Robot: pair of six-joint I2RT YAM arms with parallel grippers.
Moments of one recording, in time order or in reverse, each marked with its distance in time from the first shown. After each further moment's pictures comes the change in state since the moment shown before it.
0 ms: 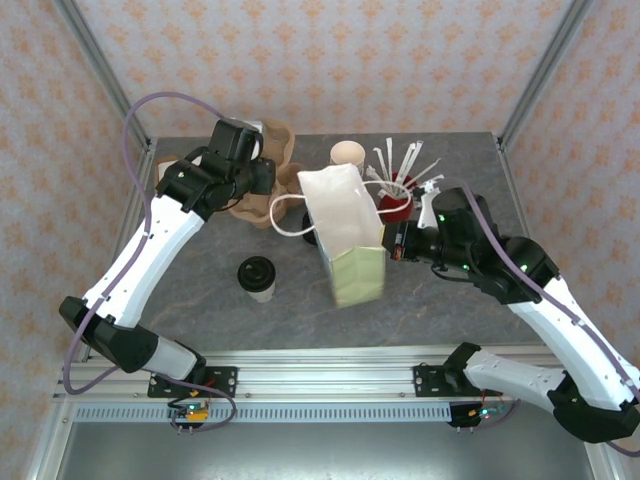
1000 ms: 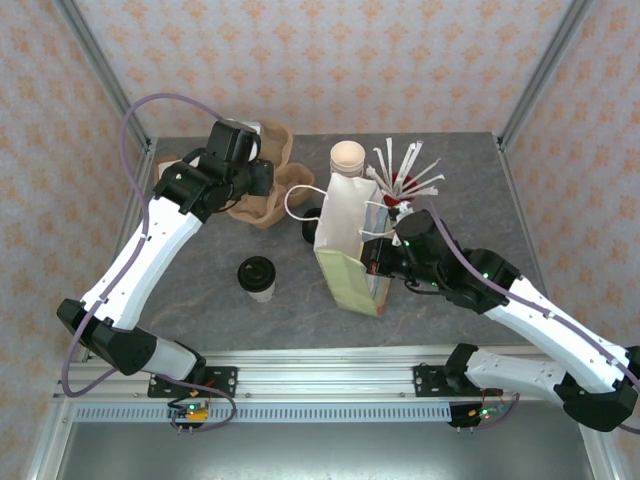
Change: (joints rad) left arm 0.006 -0.013 -0.013 0.000 0.000 0.007; right arm 0.173 0.000 -0.223 0.177 0.130 0.176
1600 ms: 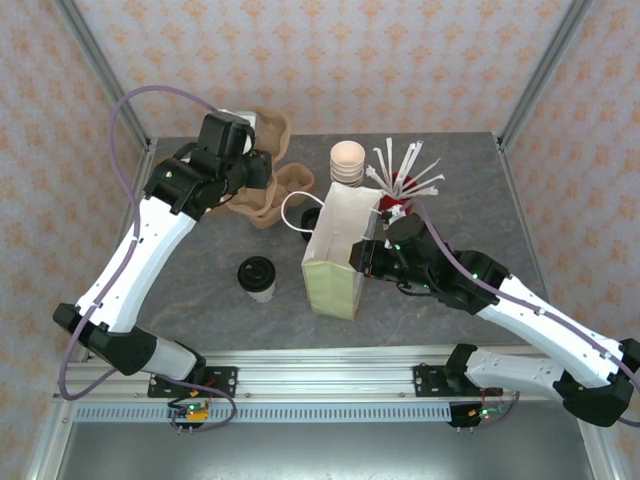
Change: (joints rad) left arm 0.000 -0.002 0.093 -0.019 0.000 0.000; right arm 0.030 0.021 -0.024 0.025 0.016 0.023
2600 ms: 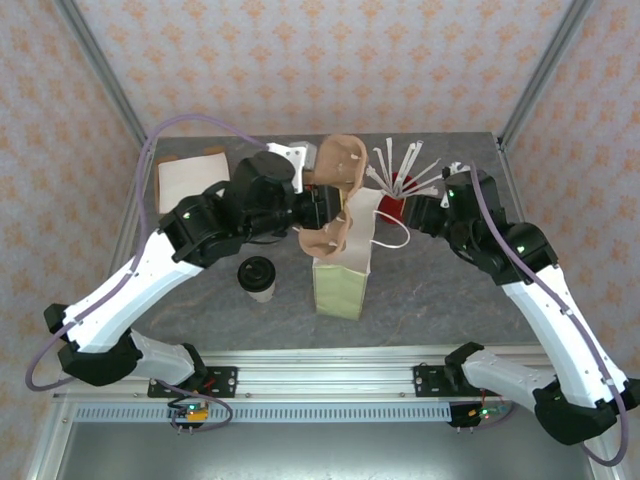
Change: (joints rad) left arm -0.463 -0.057 -0.018 0.115 0.071 -0.444; right arm -0.448 0.036 0.236 -0.227 0.107 -0.421
